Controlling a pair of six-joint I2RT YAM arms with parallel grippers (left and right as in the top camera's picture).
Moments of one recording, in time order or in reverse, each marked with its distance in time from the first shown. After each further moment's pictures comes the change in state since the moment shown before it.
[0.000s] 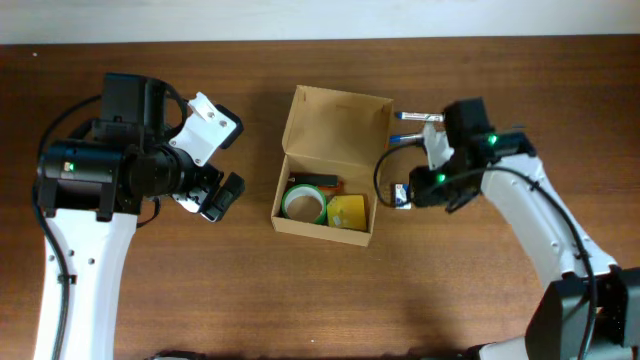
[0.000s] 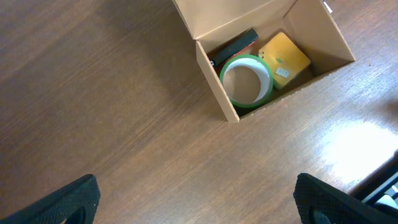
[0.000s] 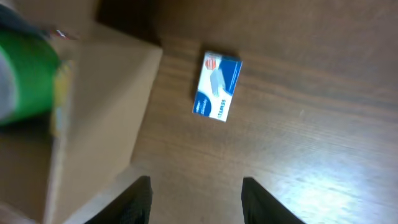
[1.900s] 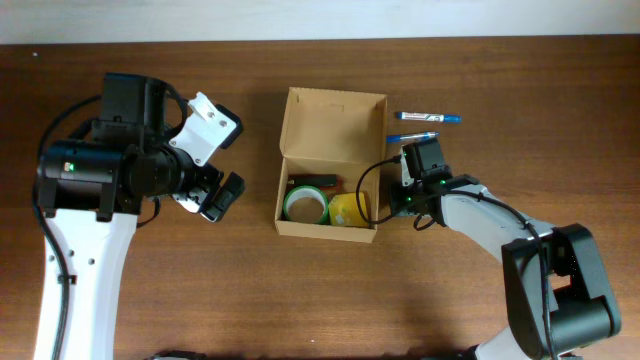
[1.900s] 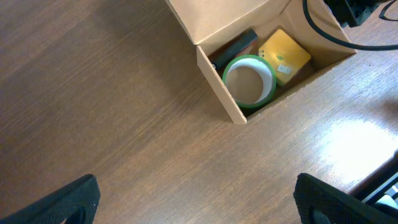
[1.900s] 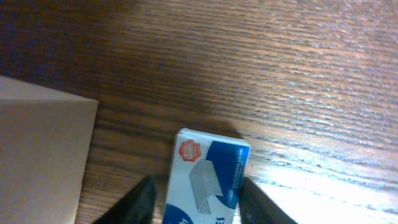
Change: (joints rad) left arm 0.000 0.000 0.000 0.000 0.000 0.000; right arm 0.118 0.123 -0.280 0.603 0.211 0.134
